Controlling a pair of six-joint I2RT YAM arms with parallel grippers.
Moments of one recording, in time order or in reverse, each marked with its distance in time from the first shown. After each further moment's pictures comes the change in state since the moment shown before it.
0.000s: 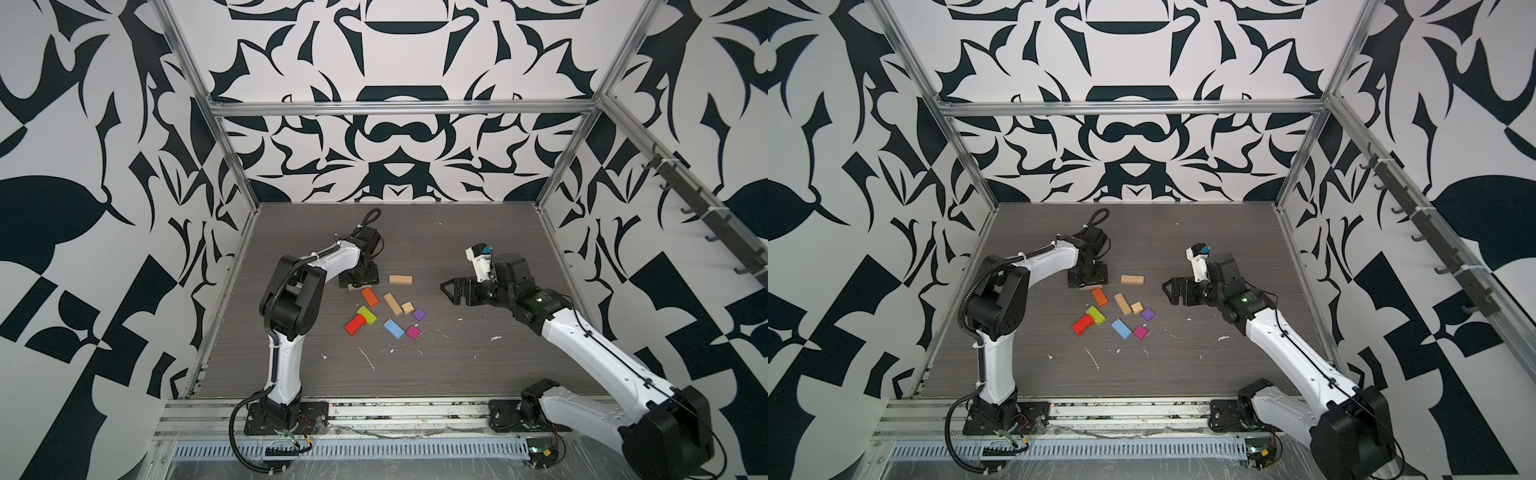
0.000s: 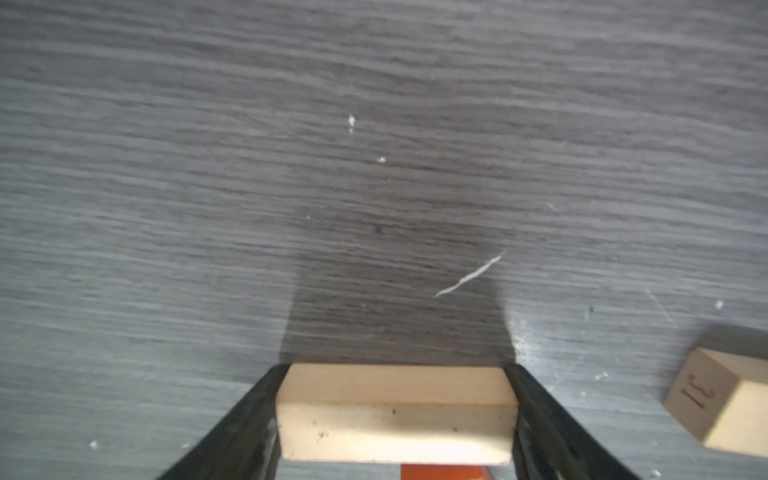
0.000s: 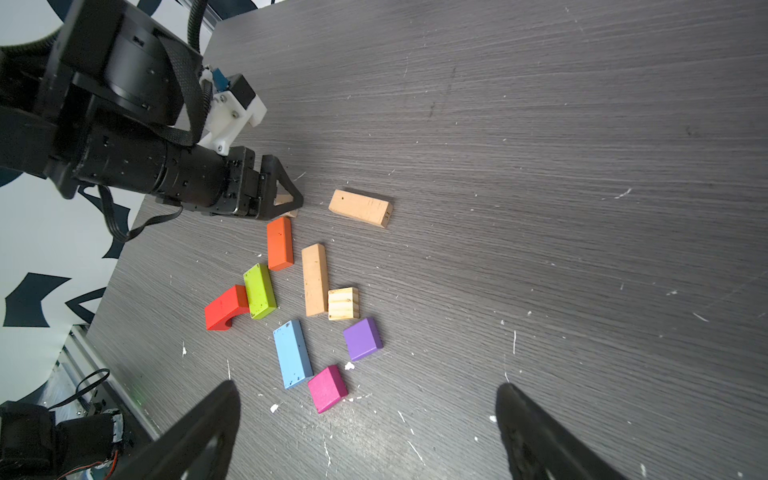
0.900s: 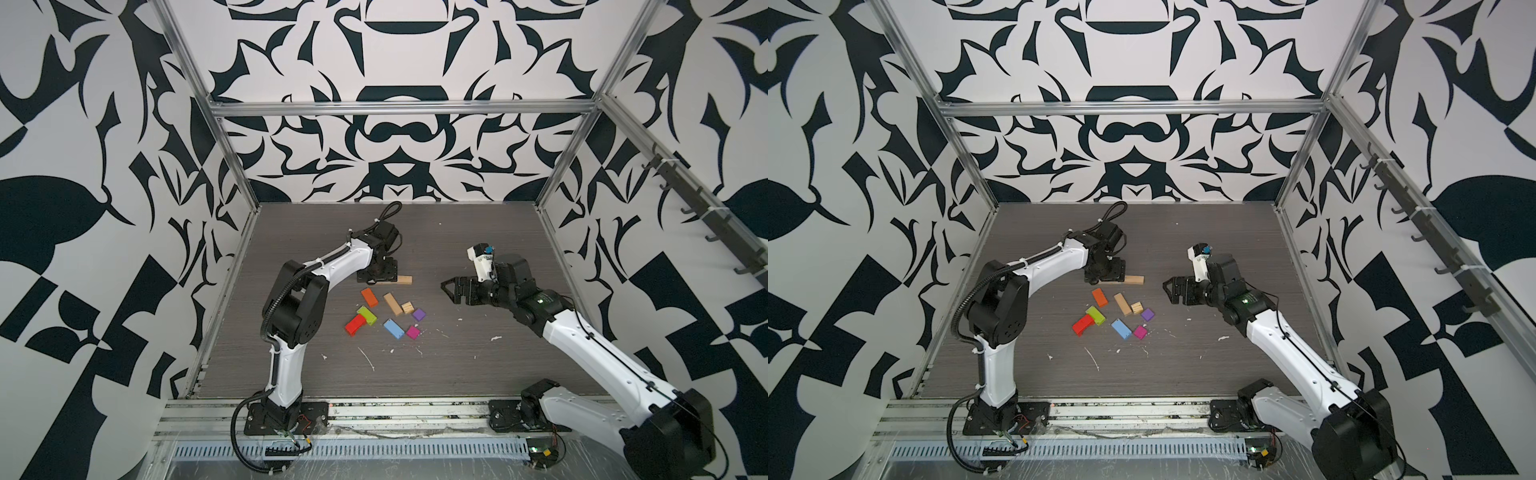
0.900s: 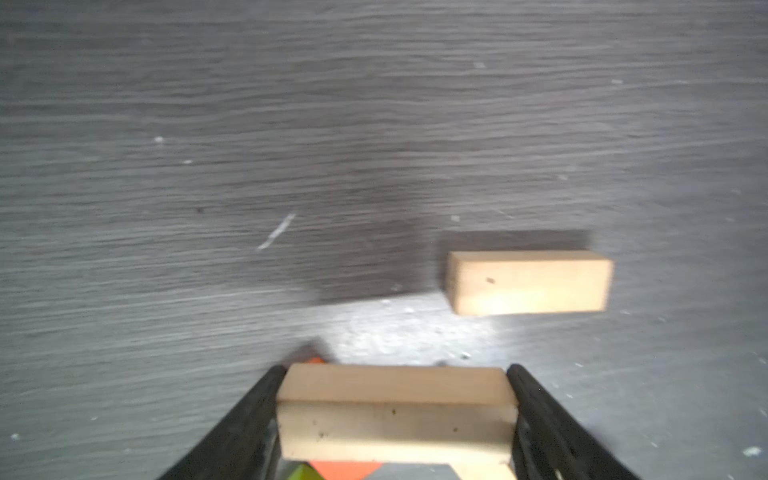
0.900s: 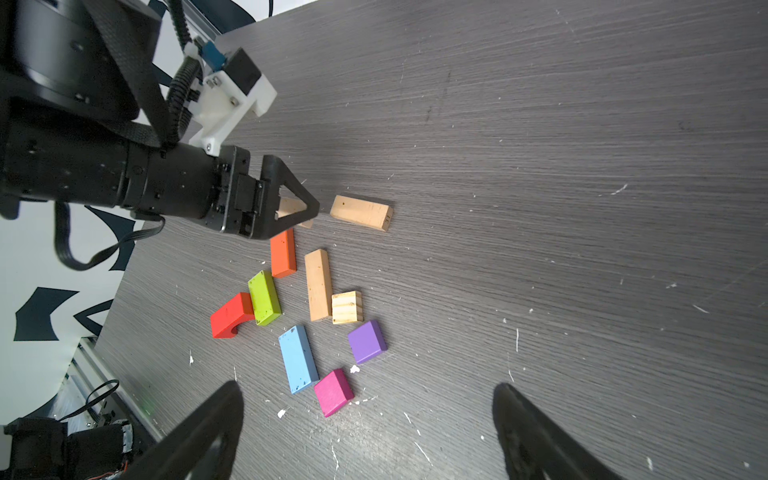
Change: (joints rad) left arm -0.132 -0.037 0.109 -0.032 0.076 0.037; right arm 0.007 -0.016 0.000 0.002 0.015 0.041
